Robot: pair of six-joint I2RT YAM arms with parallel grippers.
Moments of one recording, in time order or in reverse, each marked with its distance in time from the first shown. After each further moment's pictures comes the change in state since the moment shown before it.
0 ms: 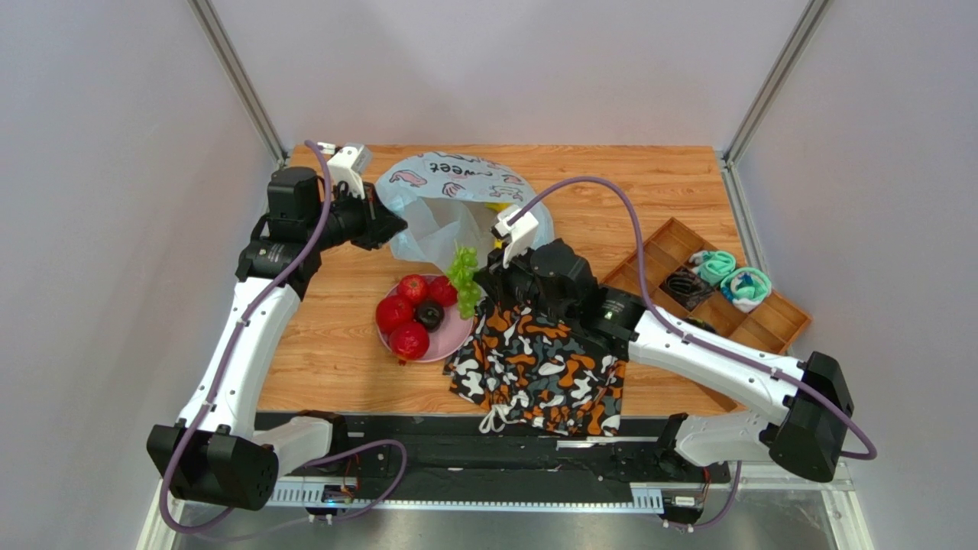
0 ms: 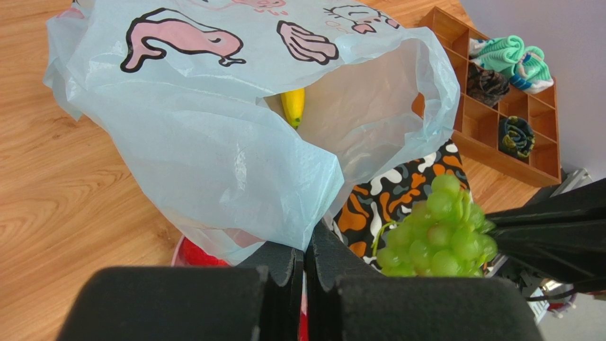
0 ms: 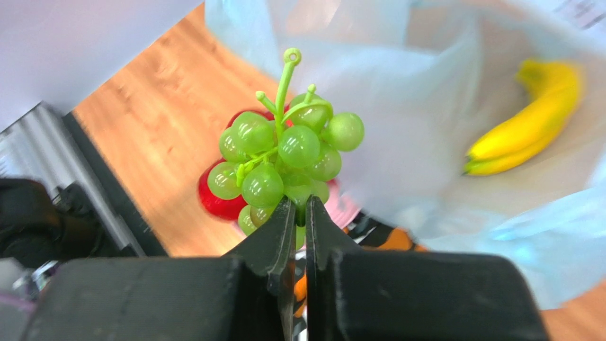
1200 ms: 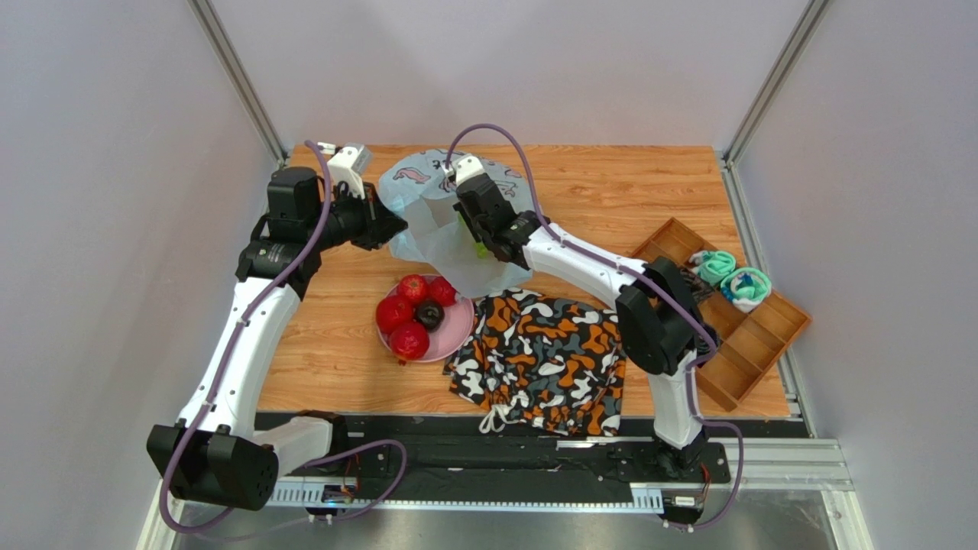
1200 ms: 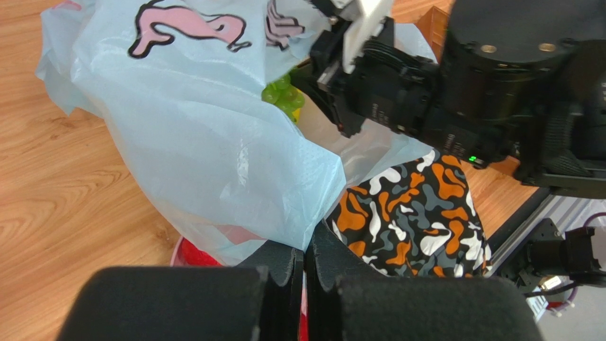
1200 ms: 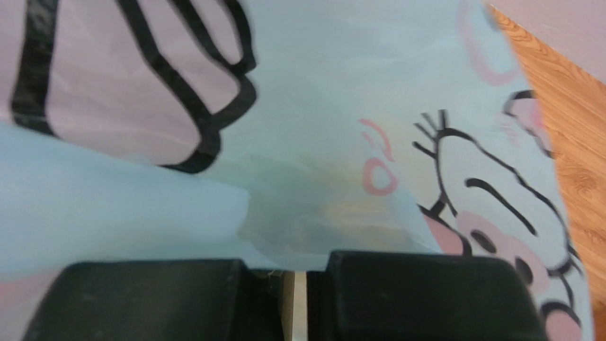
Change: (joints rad) left arm 0.000 0.000 0.000 0.001 0.004 0.000; right arm -0.201 0.723 0.642 -0.204 0.323 -0.253
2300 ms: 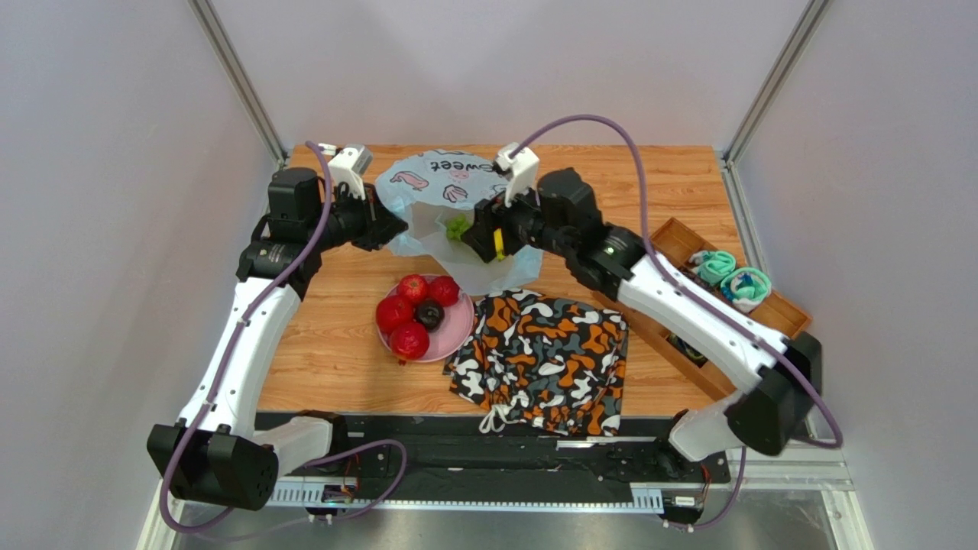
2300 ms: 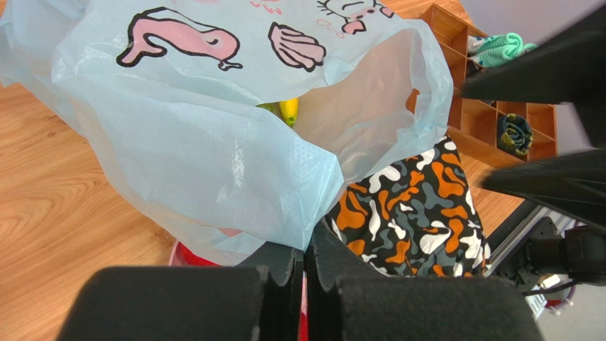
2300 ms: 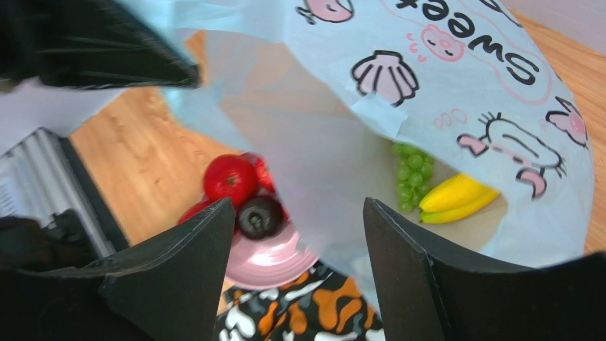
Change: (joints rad) left arm 0.000 0.000 -0.006 0.000 0.002 0.000; right arm -0.018 -0.502 -0.246 0.005 -0.545 0.161
